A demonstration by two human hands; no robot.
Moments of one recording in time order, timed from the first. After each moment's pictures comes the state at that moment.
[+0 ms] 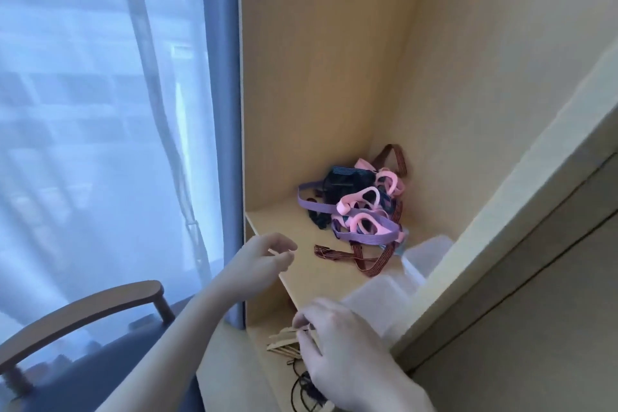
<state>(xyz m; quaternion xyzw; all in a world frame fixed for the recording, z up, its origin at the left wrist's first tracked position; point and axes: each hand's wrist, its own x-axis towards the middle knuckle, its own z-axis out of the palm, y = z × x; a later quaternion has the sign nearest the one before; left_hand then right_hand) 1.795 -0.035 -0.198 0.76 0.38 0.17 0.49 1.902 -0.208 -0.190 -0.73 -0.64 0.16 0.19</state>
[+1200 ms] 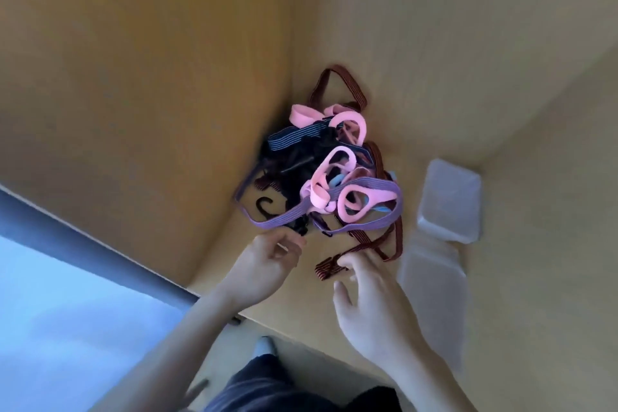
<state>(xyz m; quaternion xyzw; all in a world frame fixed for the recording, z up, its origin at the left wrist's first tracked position) 1.951 0.194 -0.294 0.82 0.16 -0.07 0.55 1.972 -0.010 -0.269 -0.93 -0.20 0.12 0.28</state>
